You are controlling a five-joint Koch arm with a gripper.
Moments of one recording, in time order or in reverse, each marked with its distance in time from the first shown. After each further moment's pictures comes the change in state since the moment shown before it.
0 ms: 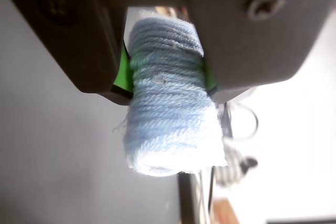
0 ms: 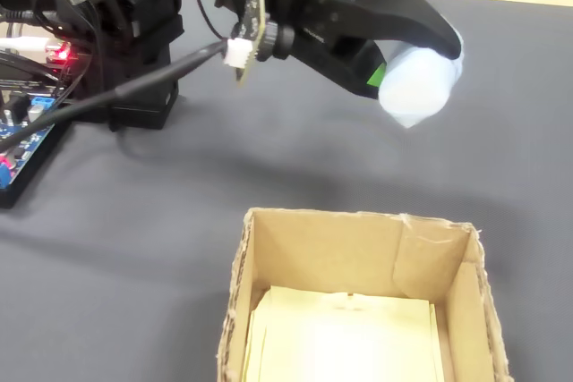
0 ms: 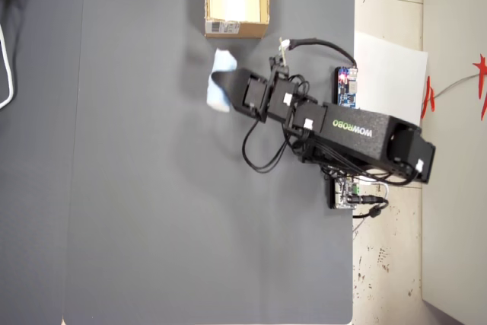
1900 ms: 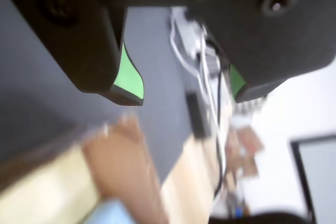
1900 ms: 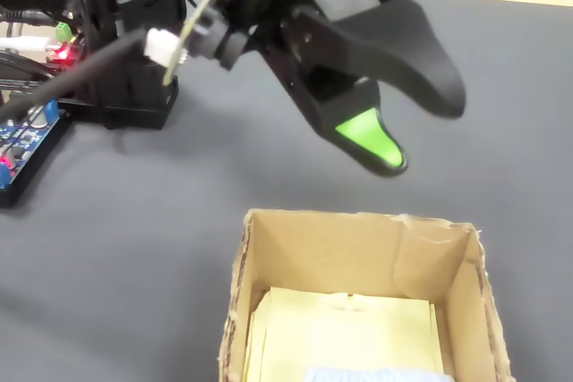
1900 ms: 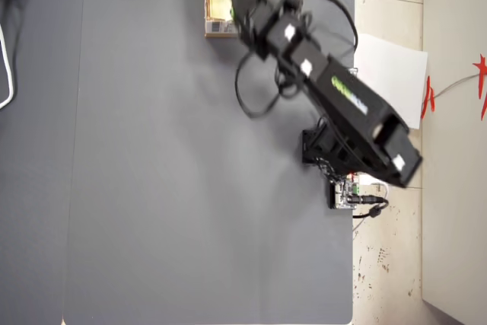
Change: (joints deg) arm 15.7 -5.1 -24.0 27.3 2.1
